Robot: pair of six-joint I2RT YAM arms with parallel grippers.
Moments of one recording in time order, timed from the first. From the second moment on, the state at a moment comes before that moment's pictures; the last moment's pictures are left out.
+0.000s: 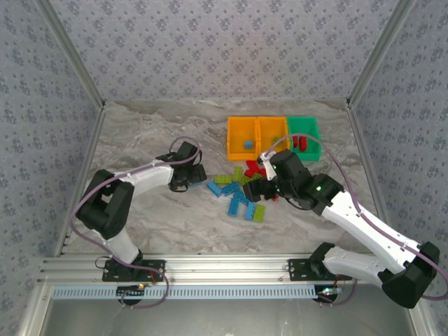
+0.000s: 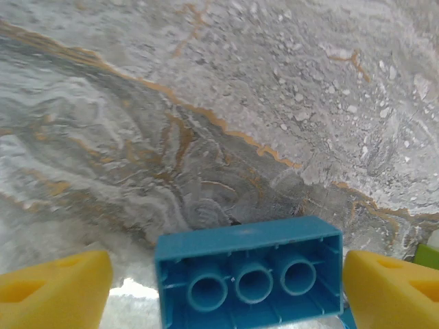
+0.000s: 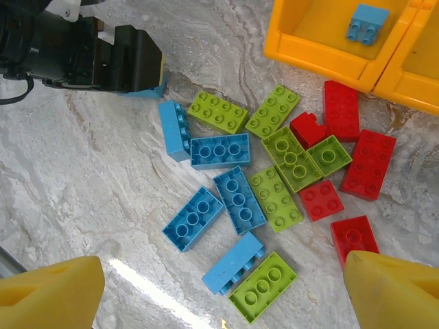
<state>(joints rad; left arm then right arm) -0.56 1.70 0.99 -0.45 -0.12 -0.81 0.74 1.03 0.98 -0.74 -0.01 0.27</state>
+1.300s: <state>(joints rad) -0.68 2.10 1.76 -0.38 -0.04 -0.46 0.76 0.86 0.92 -0.70 0.15 0.45</state>
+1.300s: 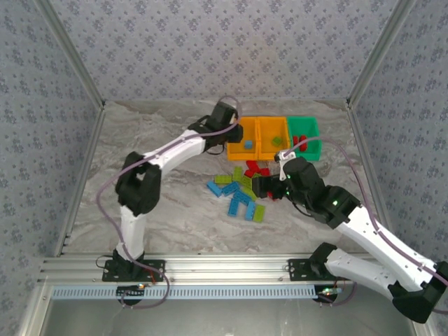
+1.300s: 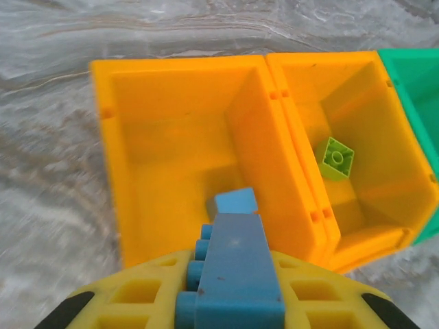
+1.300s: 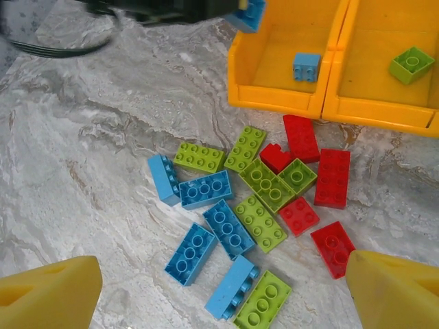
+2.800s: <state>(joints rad) -0.73 0.91 0.80 -0.53 0.15 0.43 0.48 1.69 0.97 -0.70 0.05 0.30</state>
